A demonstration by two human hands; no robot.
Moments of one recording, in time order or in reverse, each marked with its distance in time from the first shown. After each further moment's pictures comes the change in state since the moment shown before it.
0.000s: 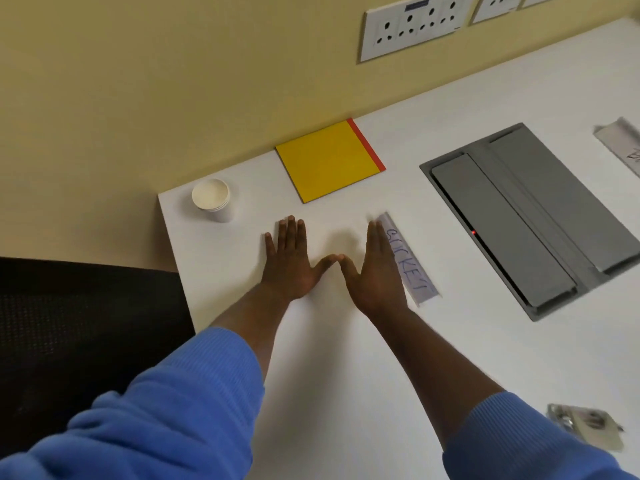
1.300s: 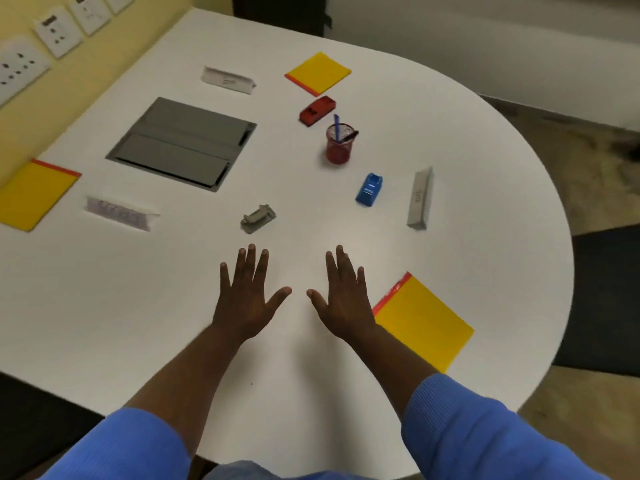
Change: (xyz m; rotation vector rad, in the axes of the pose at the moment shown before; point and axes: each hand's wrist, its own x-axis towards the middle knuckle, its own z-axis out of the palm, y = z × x) left_hand -0.464 0.330 0.059 0.206 -0.073 0.777; right_hand -0.563 0.246 -0.195 -0.179 0.288 0.451
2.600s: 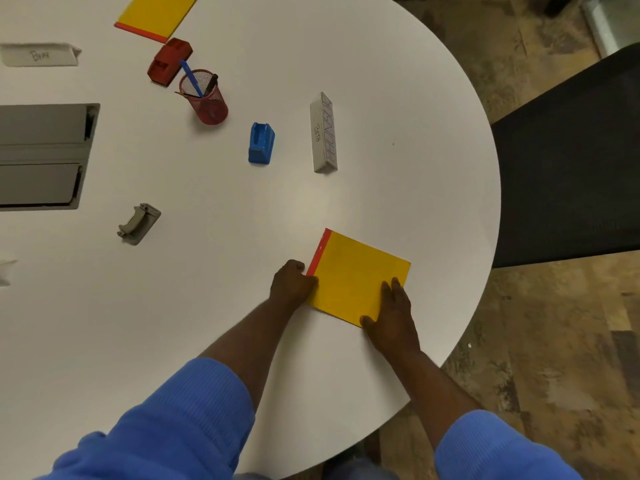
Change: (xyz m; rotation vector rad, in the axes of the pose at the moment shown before) left_hand 0.081 0.221 0.145 -0.458 -0.485 -0.209; right_hand -0.151 0.206 0.022 0.338 -0.066 0.743
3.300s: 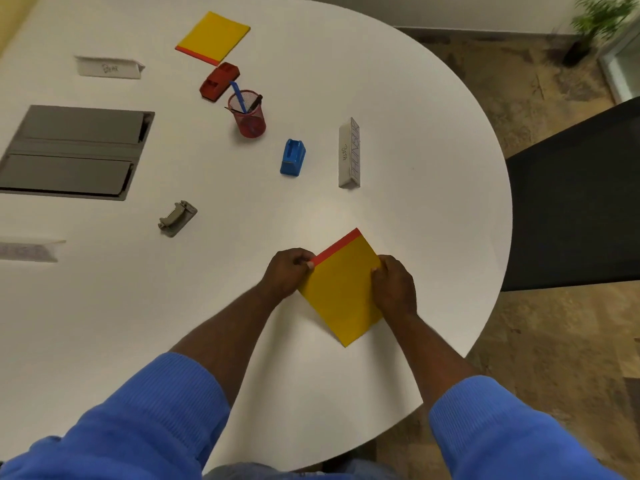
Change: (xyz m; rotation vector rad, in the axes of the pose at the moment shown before) left_hand -0.041 -0.002 -0.077 -0.302 0.029 0.257; right_hand 0.022 -0.086 -0.052 0.306 0.196 -0.129
